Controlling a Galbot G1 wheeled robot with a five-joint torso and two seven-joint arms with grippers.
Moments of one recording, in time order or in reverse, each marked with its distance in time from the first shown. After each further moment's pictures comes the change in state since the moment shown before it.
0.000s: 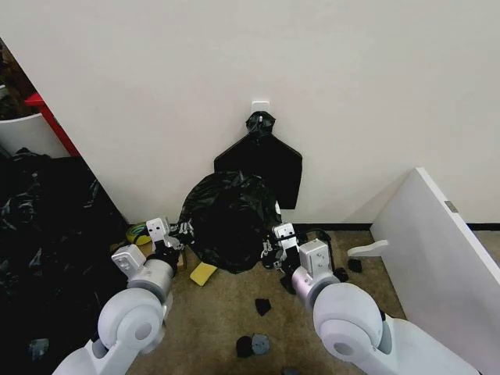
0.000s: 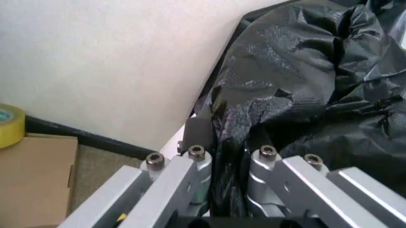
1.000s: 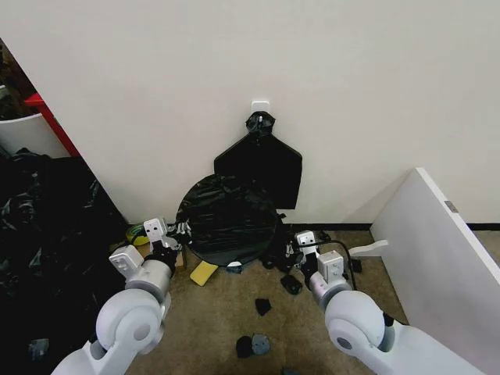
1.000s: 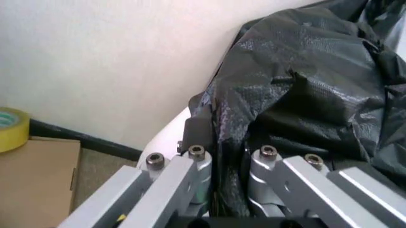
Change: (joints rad) left arm 0.021 -0.006 -0.023 -0.030 0.000 -0.008 -0.002; right arm -0.115 -0.074 0.053 -0.198 -0.172 0.257 -0.150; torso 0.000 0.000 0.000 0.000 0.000
